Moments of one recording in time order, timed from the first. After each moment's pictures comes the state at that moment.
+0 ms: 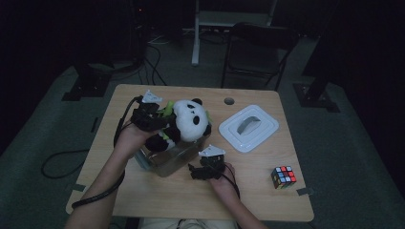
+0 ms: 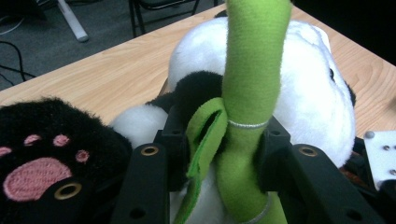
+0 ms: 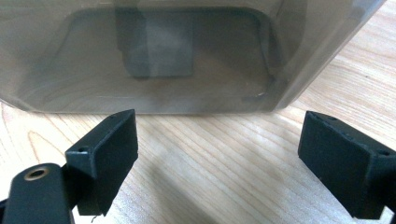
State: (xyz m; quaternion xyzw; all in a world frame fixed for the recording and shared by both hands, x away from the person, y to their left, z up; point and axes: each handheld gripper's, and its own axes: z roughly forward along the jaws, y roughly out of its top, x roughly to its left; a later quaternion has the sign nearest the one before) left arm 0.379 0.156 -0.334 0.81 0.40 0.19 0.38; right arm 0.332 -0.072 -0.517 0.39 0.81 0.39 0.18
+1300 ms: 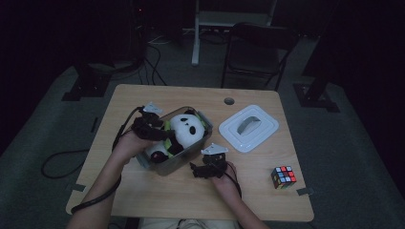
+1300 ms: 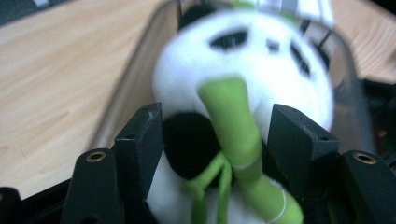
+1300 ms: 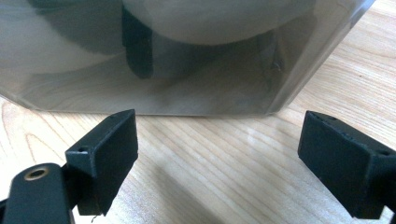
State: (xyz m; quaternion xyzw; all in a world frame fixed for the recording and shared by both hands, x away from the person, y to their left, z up) left arm 0.393 0.173 -0.373 0.84 0.38 0.13 0.36; right arm 0.338 -0.079 -0.515 0.40 0.81 0.40 0.17
